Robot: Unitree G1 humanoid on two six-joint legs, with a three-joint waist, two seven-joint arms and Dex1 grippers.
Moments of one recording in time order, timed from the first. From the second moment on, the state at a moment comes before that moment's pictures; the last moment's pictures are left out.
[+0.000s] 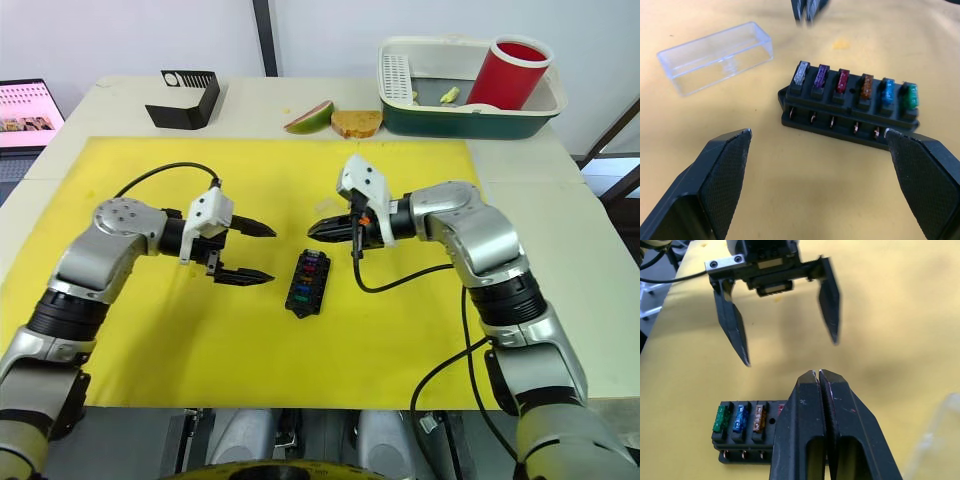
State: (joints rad) left arm -0.59 0.72 -0.15 0.02 -0.32 0.41 -1.35; right arm -0.76 -0.63 0.21 -0.12 0.37 0.74 1.15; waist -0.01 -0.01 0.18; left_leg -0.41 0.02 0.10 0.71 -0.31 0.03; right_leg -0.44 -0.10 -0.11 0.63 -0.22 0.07
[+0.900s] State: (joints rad) left arm 0.07 1.19 0.52 -0.15 -0.51 0.62 -1.43; right arm -0.39 -1.16 -0.10 -0.15 0.38 0.50 1.34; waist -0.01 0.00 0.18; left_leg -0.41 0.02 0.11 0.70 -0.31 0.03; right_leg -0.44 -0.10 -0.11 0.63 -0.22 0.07
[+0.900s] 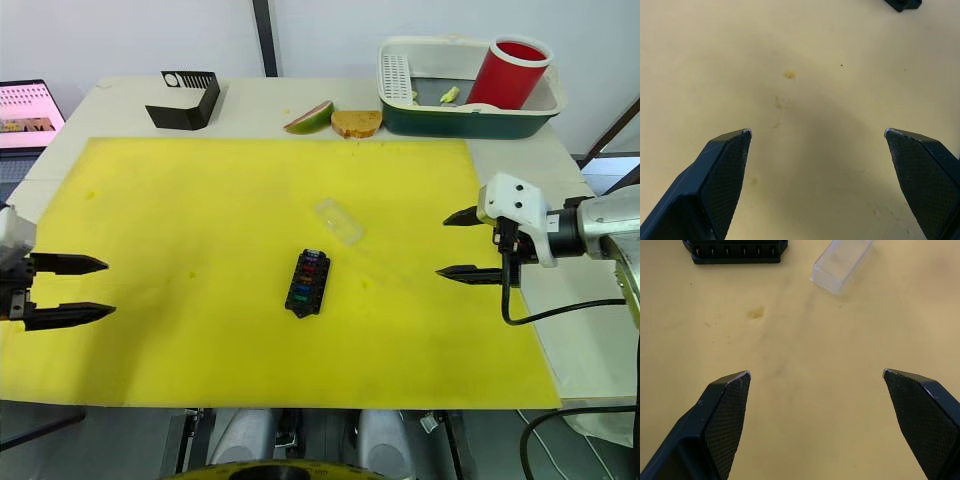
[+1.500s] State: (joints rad) left arm -0.02 0.79 0.15 -0.64 -0.67 0.82 -0.93; right arm -0.75 -0.64 0.26 -0.11 0.26 0.86 0.91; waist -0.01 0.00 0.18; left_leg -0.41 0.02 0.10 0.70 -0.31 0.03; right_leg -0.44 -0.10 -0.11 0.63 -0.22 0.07
